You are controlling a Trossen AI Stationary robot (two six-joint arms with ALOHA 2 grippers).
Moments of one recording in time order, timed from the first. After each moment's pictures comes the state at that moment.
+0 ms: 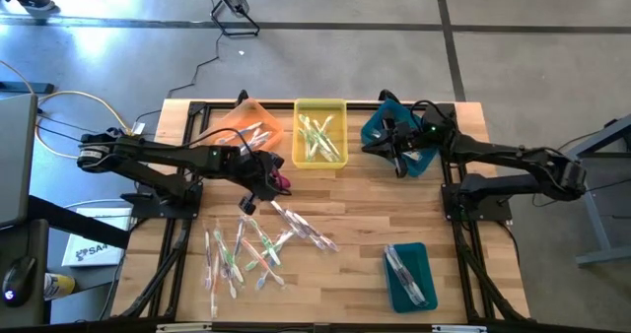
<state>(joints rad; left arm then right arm) 0.03 1.23 0.84 -0.47 0.03 0.67 -0.54 1.07 0.52 0.53 -0.73 0.00</state>
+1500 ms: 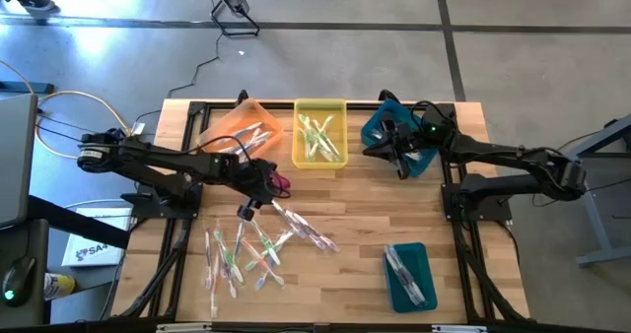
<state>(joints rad) 0.03 1.23 0.67 -0.35 0.07 0.46 -0.54 1.07 0.52 0.53 -0.78 0.00</state>
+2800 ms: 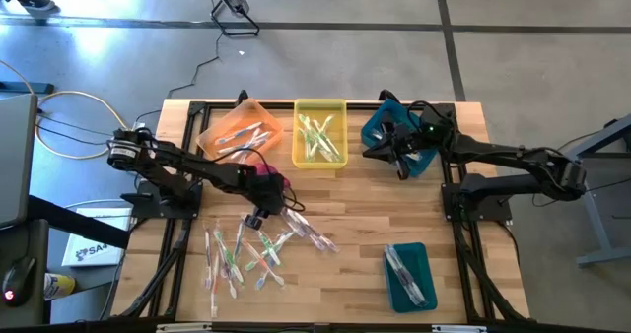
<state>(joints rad) -0.02 1.52 0.67 -0.23 0.10 0.39 -0.54 1.07 0.52 0.47 -0.78 0.00</state>
